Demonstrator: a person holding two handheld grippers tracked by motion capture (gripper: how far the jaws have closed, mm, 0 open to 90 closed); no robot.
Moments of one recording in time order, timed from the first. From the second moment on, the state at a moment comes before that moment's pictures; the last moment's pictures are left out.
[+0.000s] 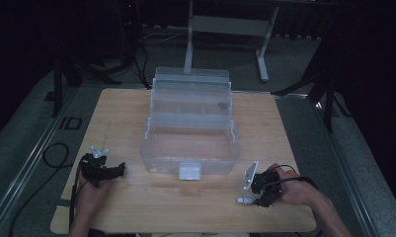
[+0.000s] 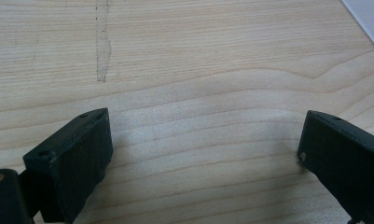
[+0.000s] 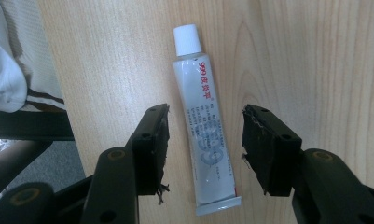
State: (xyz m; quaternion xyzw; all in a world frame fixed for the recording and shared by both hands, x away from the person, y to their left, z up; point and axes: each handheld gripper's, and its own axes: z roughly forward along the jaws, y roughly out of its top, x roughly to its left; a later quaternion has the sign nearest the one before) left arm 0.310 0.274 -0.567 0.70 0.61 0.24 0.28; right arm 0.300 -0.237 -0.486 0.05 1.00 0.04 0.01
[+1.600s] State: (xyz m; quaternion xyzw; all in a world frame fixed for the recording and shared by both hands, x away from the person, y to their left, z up) left arm 0.310 0.274 -0.567 0.70 0.61 0.24 0.28; right arm 0.307 -0.225 -0.516 0.03 1.00 -0.01 -0.01
